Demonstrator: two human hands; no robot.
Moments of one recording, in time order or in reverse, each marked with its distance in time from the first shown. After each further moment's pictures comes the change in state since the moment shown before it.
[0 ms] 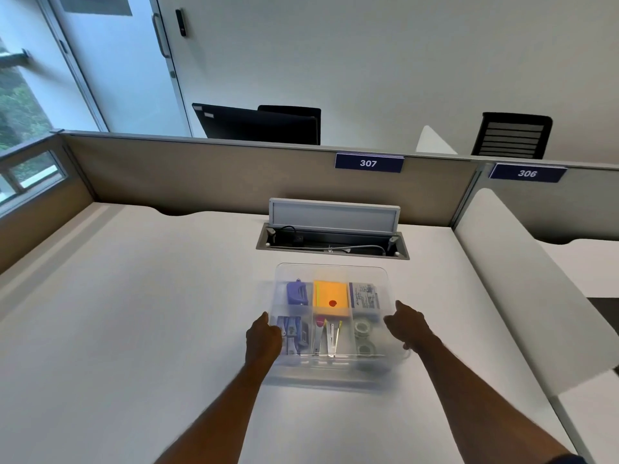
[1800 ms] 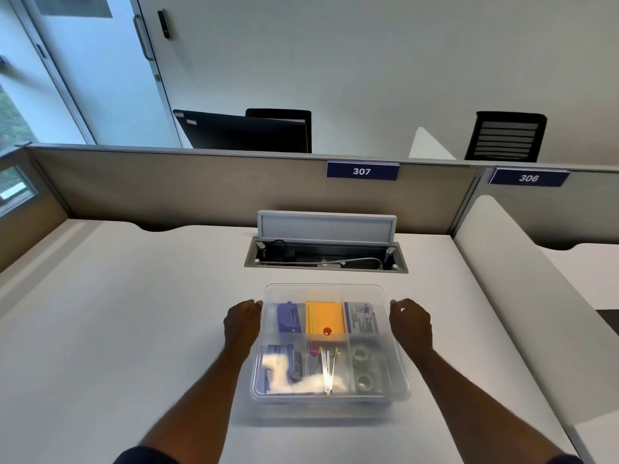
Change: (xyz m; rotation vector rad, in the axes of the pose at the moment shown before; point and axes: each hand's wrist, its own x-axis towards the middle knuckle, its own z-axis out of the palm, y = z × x) left_hand 0.094 0.037 -0.008 -0.064 0.087 0.162; right_hand 0.065 -0.003 0.003 0.346 0.467 0.013
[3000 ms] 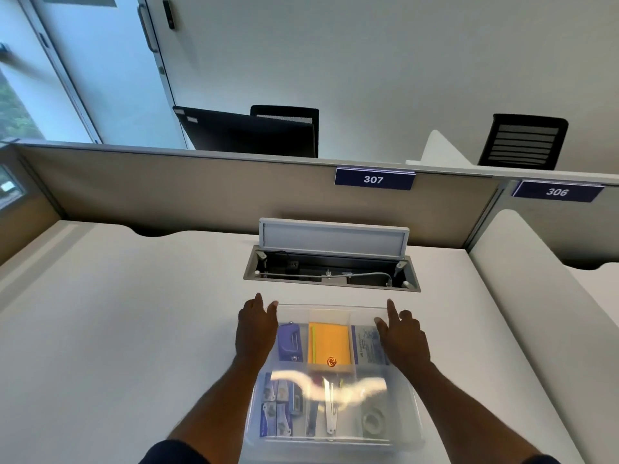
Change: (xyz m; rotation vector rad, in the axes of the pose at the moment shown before) left_hand 0.041 0.012 0.038 0.272 0.003 0.123; right_hand 0.042 -0.005 0.043 -0.528 -0.220 -0.281
